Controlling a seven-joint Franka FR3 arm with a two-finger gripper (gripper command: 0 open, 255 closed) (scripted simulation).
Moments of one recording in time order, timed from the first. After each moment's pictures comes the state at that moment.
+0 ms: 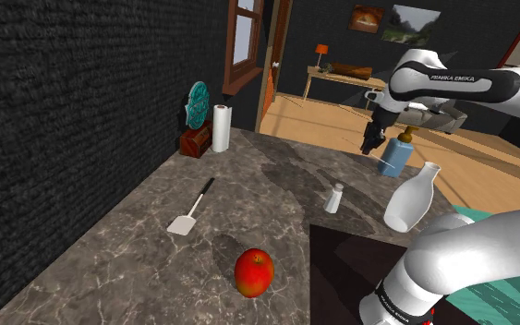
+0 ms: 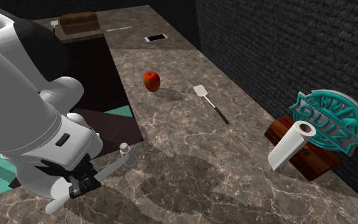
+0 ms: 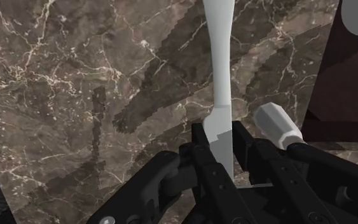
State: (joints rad) arm -0.08 -0.62 -0.49 -2.35 -0.22 1.85 -1.14
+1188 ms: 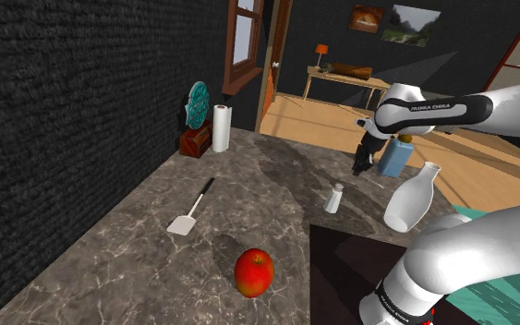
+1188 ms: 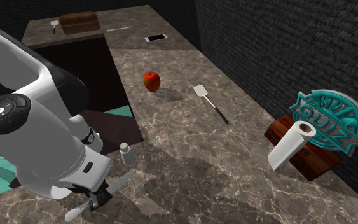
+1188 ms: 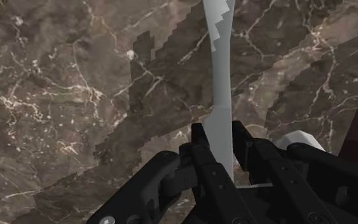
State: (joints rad) arm -0.09 -0.58 -0.55 -2.56 -0.25 2.11 -1.14
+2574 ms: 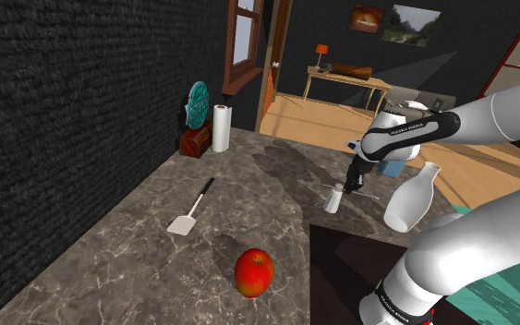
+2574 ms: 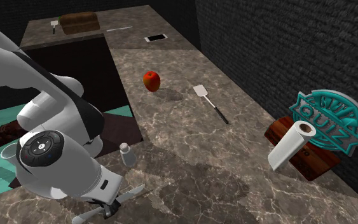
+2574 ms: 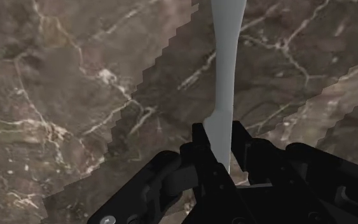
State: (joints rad) arm -0.07 -0.42 -0.64 -2.70 -0.25 2.40 -1.18
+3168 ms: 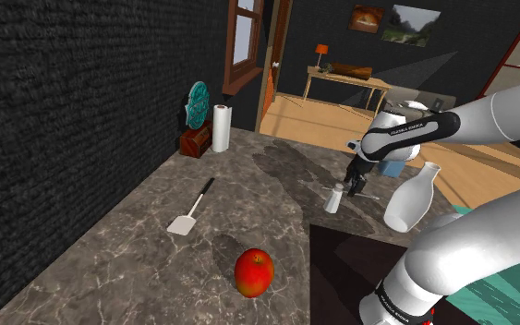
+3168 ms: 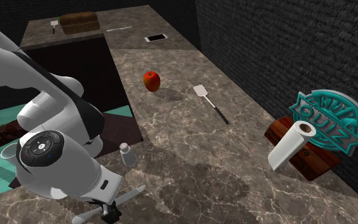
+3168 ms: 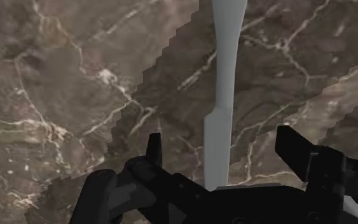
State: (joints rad) arm -0.07 -0.42 -0.64 -2.70 -0.25 2.40 -1.18
